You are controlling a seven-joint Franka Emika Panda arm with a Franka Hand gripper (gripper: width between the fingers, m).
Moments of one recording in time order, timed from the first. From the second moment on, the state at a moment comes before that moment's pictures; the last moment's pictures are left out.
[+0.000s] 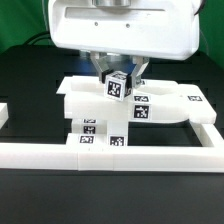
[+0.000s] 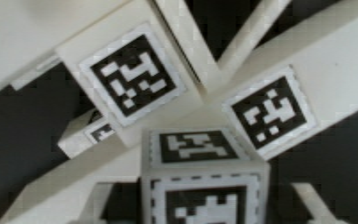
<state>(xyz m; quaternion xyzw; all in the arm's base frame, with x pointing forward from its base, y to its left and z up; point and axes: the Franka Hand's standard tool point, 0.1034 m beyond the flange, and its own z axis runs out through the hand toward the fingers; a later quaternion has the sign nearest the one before) 0.651 -0.008 0.119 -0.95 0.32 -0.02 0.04</state>
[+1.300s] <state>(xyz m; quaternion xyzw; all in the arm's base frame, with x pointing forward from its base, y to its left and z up) 0.652 -0.008 0.119 -0.73 0.68 0.01 0.06</state>
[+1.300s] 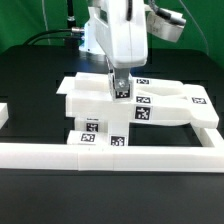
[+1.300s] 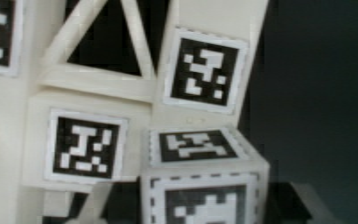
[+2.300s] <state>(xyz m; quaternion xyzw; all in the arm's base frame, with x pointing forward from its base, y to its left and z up) 0.652 -0.005 0.118 -0.87 0.49 0.00 0.06</state>
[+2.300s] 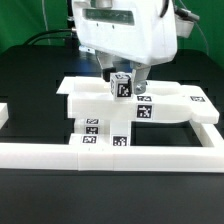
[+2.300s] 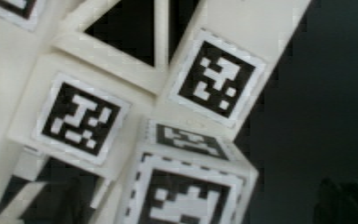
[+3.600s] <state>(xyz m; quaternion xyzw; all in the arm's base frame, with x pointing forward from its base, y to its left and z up) 0.651 -0.001 0.124 -0.99 0.11 0.00 0.03</state>
